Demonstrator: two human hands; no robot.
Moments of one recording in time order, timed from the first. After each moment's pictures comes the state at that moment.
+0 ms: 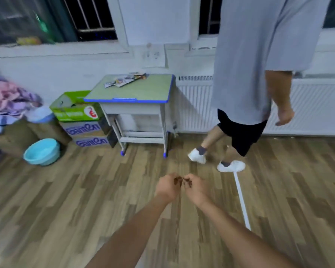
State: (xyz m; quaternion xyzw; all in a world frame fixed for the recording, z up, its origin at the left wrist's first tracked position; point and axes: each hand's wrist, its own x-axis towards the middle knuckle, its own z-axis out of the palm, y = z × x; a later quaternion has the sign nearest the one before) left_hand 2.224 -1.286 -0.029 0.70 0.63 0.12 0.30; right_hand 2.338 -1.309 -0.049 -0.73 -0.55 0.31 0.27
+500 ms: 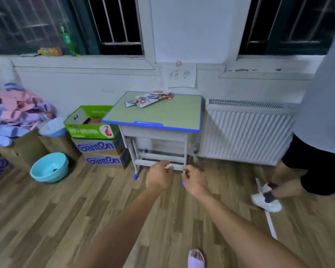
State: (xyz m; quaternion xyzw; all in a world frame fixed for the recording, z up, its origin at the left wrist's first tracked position) left_hand 2.080 -1.005 0.005 0.65 0.68 0.24 0.24; right_hand 2.213 -1.023 -0.006 -0.71 -0.59 0.27 0.27
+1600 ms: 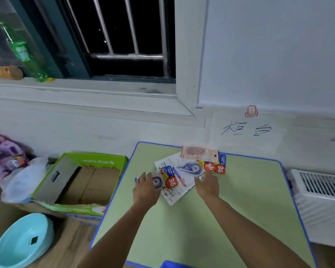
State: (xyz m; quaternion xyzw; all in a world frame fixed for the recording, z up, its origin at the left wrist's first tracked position) left_hand 1.870 -0.320 -0.039 0.64 0.74 0.05 0.20; right_hand 2.070 -0.309 -0.045 -0.80 -0.48 0.31 0.19
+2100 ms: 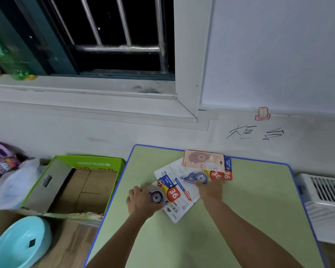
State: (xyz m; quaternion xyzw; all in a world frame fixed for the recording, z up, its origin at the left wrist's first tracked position) left_hand 1.858 -0.290 -0.070 0.60 0.78 -0.03 0.20; right_hand 2.064 -0.262 -0.078 -0.81 -0.25 0.40 0.34
